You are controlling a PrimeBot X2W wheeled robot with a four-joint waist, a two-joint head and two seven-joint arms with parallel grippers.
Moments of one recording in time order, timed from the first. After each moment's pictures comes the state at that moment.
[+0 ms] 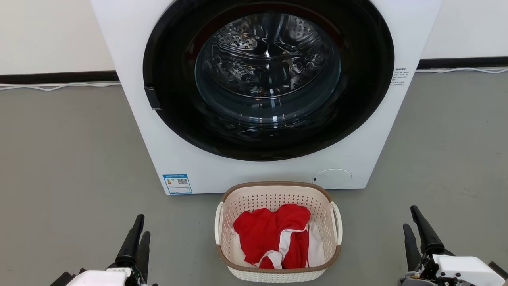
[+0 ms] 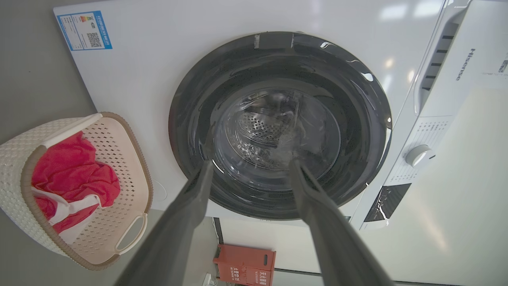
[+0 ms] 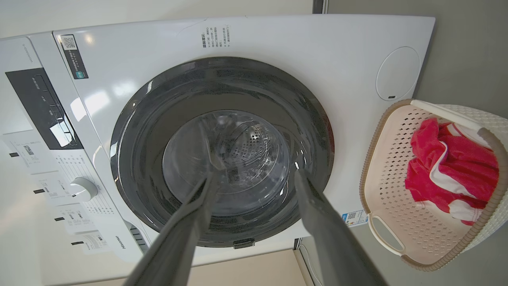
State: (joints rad) left arm -0.01 0.03 0.06 0.31 -1.61 -0.12 0.09; right arm -0.02 -0.03 -0.12 0.30 1.60 0.12 0.09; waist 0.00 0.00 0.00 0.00
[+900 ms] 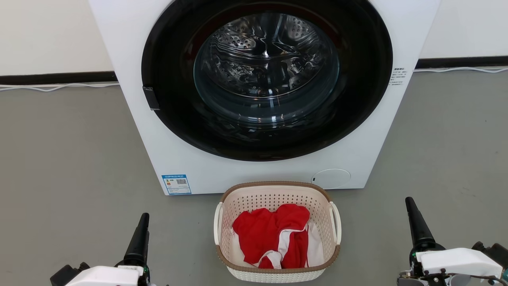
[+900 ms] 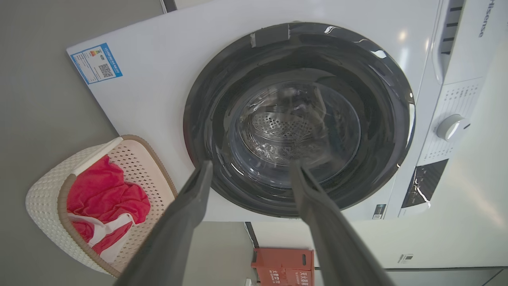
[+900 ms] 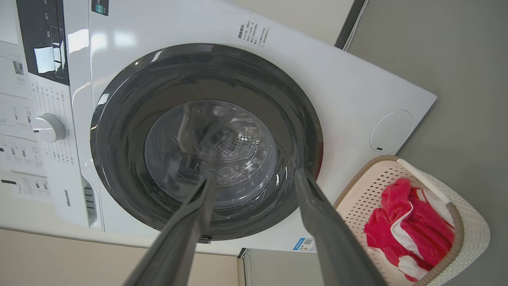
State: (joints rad) left arm -0.01 0.03 0.03 0.29 -1.44 -0.10 0.01; right arm -0.02 -0.03 -0.09 0.25 1.25 0.12 0.01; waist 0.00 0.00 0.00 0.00
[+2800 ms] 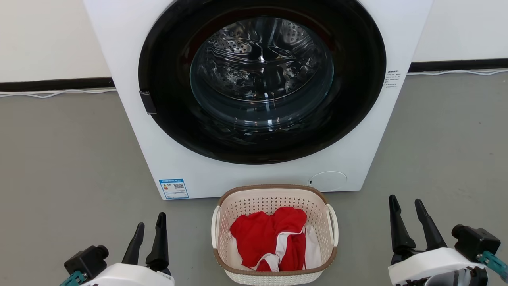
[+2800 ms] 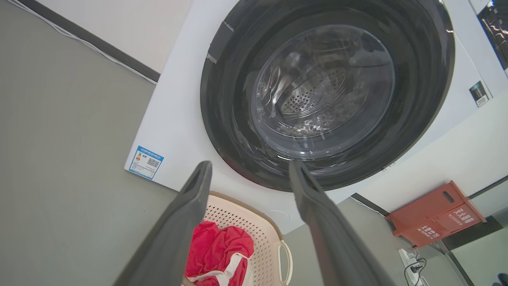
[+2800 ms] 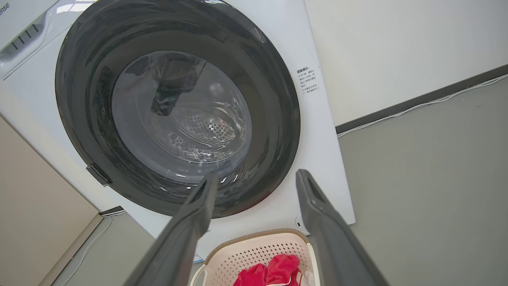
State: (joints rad) left arm 0.01 0.04 -0.04 0.25 -0.69 -0.07 -0.15; right arm -0.02 -0.04 -0.07 0.24 0.39 0.12 -0.15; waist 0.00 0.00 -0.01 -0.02
